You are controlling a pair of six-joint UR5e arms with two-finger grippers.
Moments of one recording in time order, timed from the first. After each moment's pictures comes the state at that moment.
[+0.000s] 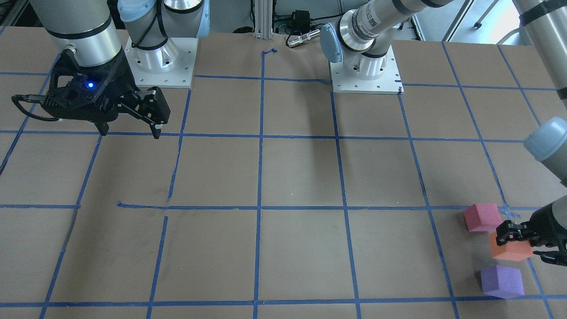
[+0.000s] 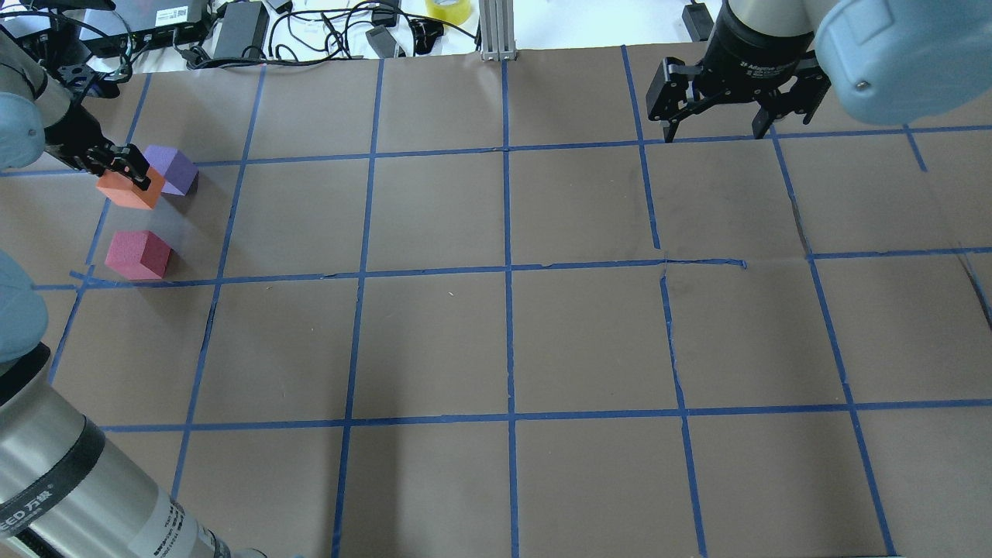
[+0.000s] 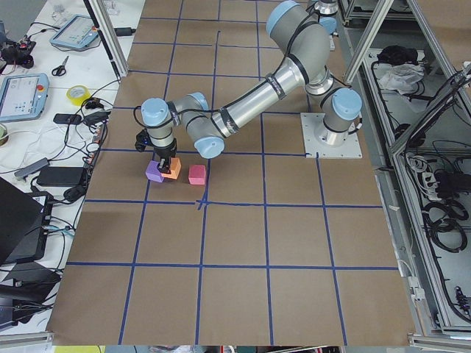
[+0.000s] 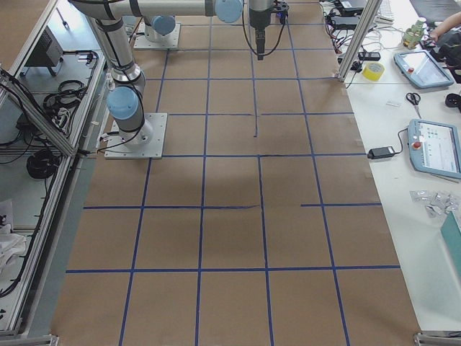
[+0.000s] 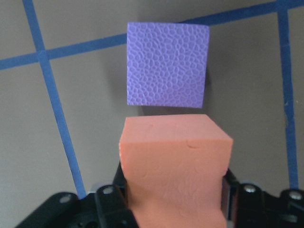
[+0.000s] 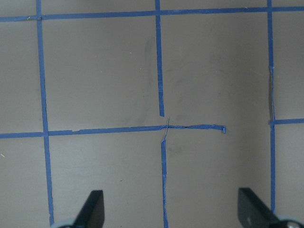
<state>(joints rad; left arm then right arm) -1.06 -2.21 -1.34 -1.11 1.57 0.68 1.61 -1.50 1.52 -1.69 -1.61 0.08</state>
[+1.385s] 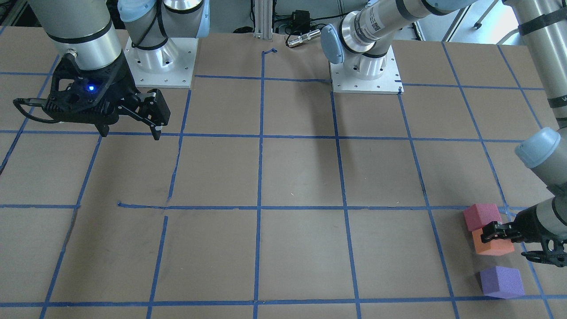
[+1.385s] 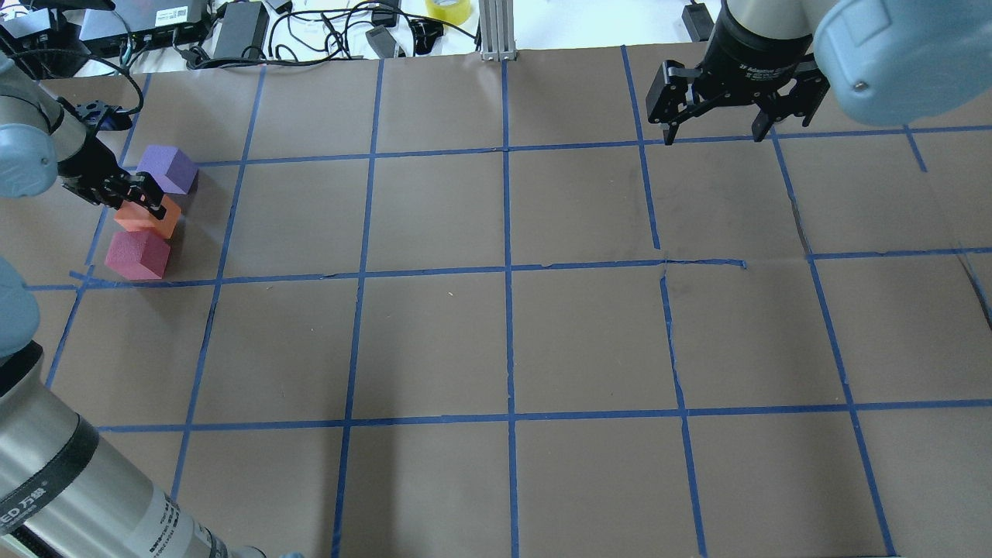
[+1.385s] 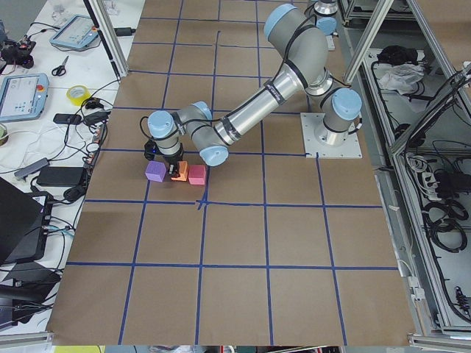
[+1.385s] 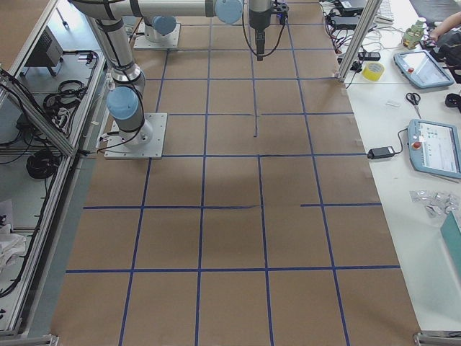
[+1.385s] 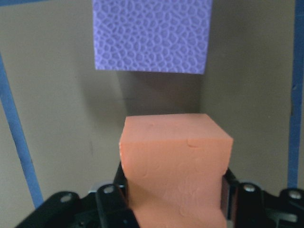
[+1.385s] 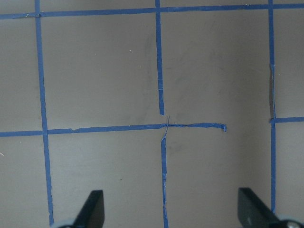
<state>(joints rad) -1.03 -2.20 -1.44 -1.11 1.55 0.63 1.61 -1.50 1.52 -1.69 -1.61 0.08</state>
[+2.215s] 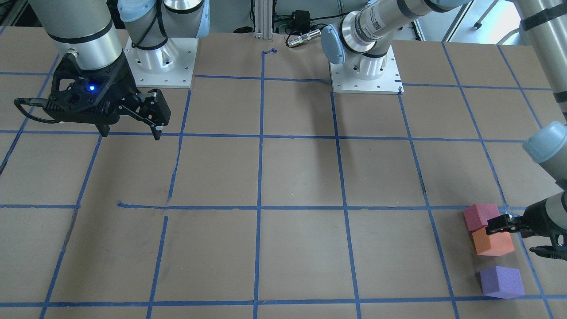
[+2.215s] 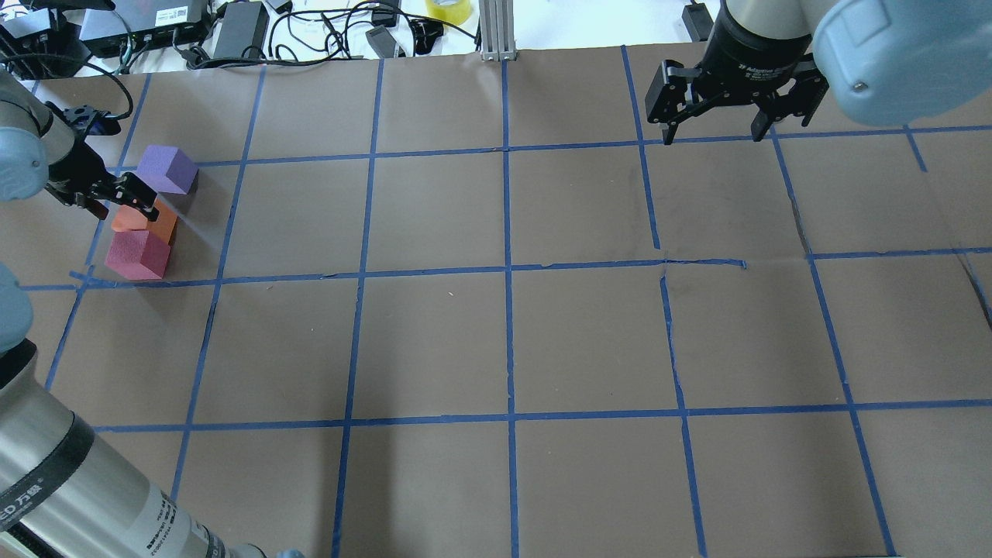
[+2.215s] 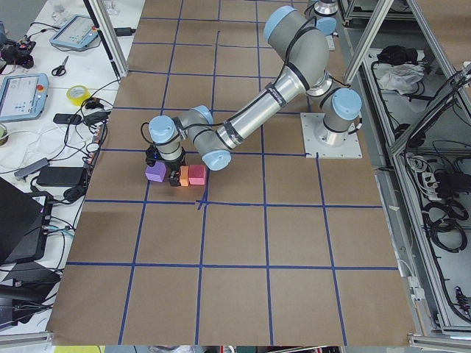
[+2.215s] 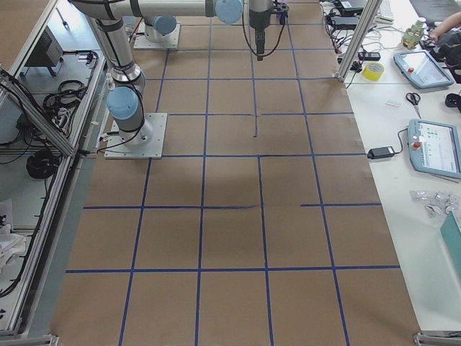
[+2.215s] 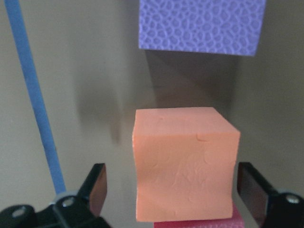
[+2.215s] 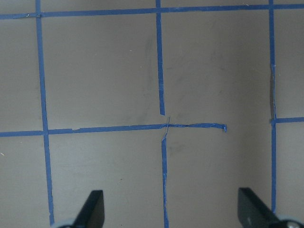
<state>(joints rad) -1.03 -2.16 -1.42 -1.17 1.61 0.63 1.62 -1.50 1.52 -1.69 -1.61 0.08</state>
